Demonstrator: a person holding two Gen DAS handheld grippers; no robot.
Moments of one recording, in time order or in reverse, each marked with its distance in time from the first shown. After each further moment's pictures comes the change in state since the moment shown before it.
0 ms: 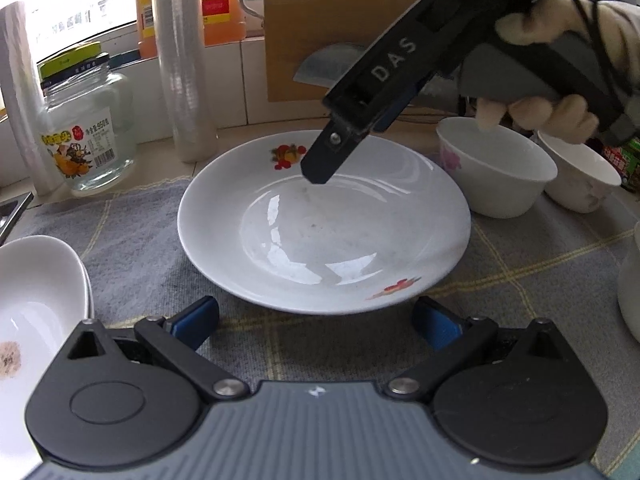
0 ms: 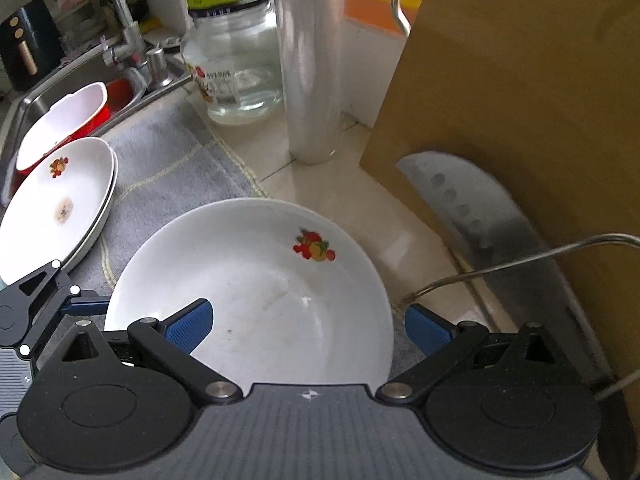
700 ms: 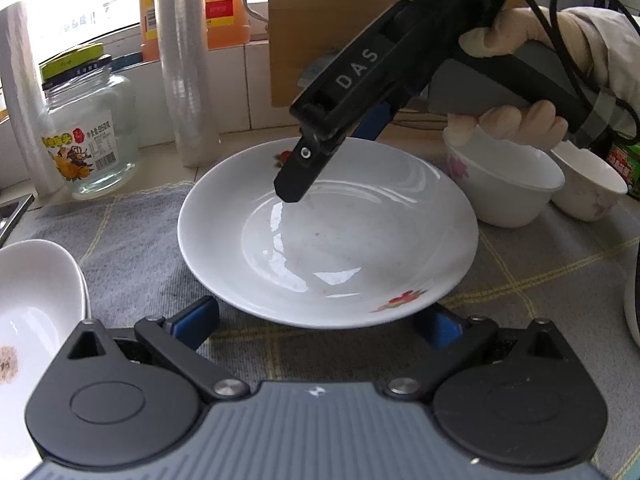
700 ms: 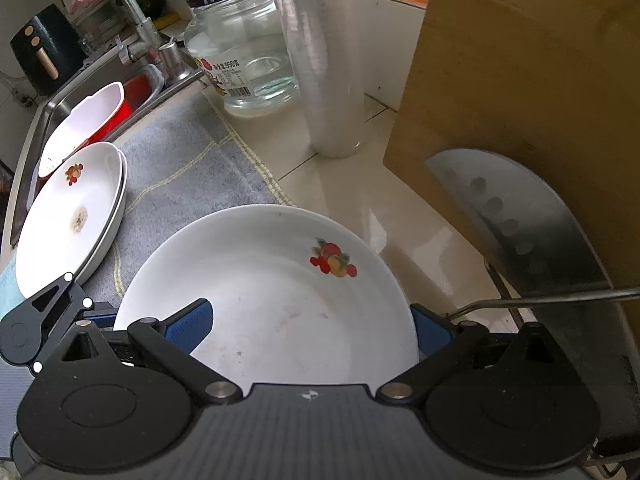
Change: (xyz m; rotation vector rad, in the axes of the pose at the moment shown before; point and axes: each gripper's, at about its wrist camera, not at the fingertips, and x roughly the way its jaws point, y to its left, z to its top) left arm 0.002 0.002 -0.001 -0.006 -0.014 0.000; right arm 0.025 -0.012 0.015 0.016 0.044 0.130
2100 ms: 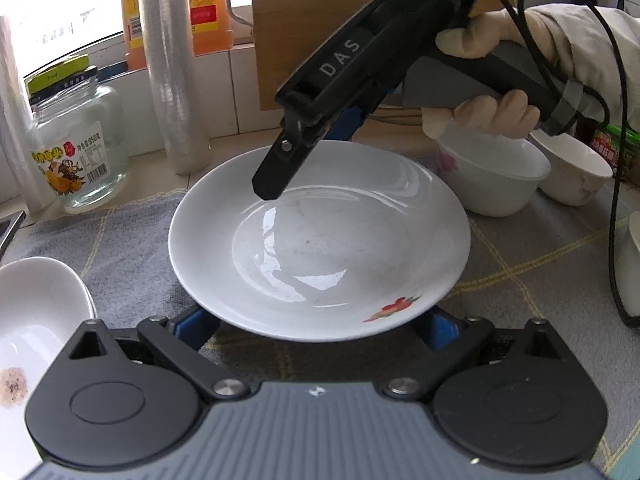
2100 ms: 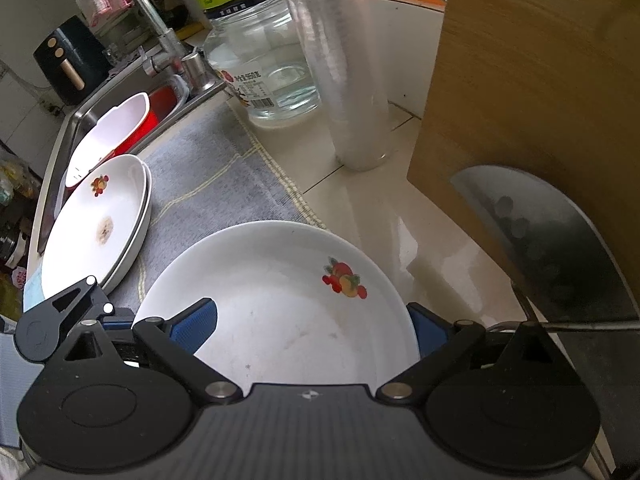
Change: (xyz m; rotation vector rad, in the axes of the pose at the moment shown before) left arm -0.004 0.002 0.000 0.057 0.002 -0.033; right arm 0.001 -0.003 0.003 0.010 -0.021 0.104
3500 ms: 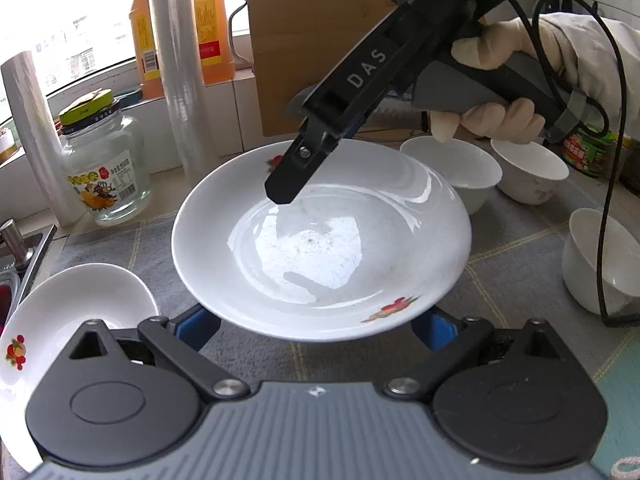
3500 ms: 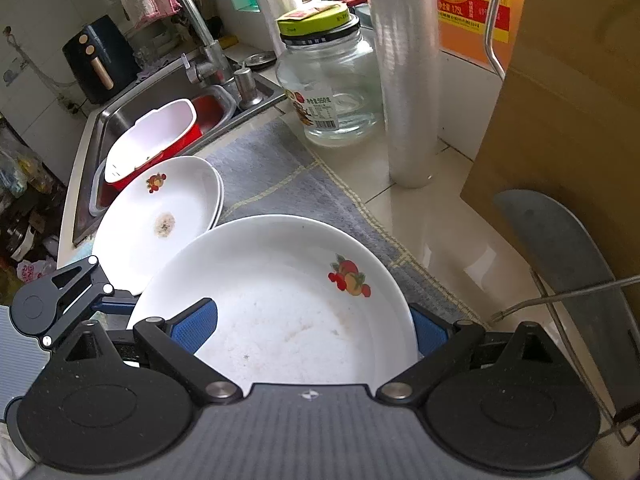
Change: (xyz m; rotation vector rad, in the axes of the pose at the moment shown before) left arm -0.050 0.000 0.004 0.036 0.001 0.000; right arm -0.046 0.056 -0.014 -0.050 -0.057 -0.006
